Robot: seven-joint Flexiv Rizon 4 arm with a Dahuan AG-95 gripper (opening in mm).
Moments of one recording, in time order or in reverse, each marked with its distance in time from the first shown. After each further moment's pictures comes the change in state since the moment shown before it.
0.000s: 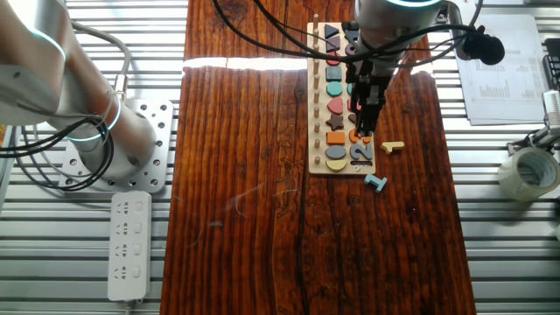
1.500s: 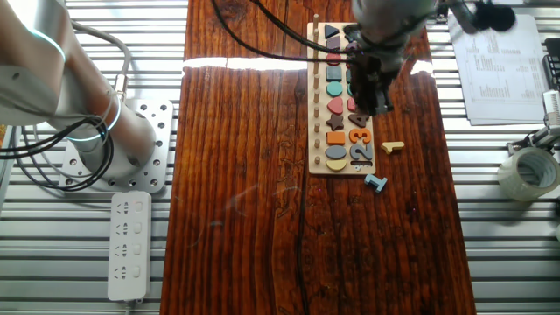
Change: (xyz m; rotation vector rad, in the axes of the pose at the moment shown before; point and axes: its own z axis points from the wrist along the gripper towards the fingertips) arm -0.015 -0.002 0.006 0.027 -0.012 -0.244
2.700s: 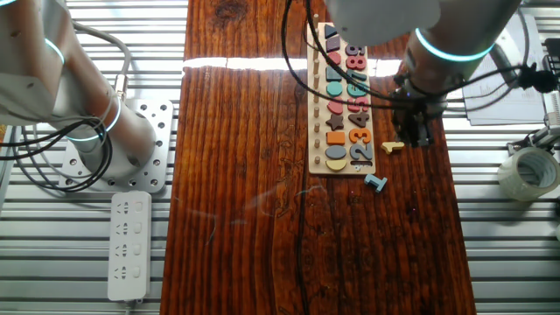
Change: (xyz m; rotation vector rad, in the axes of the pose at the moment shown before) arm -0.072 -0.039 0.075 -0.004 -0.032 -0.021
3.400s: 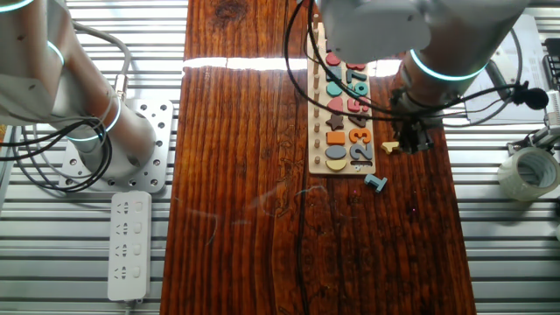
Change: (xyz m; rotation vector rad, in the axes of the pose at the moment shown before) arm -0.014 0.005 0.031 -0.015 -0.029 0.035
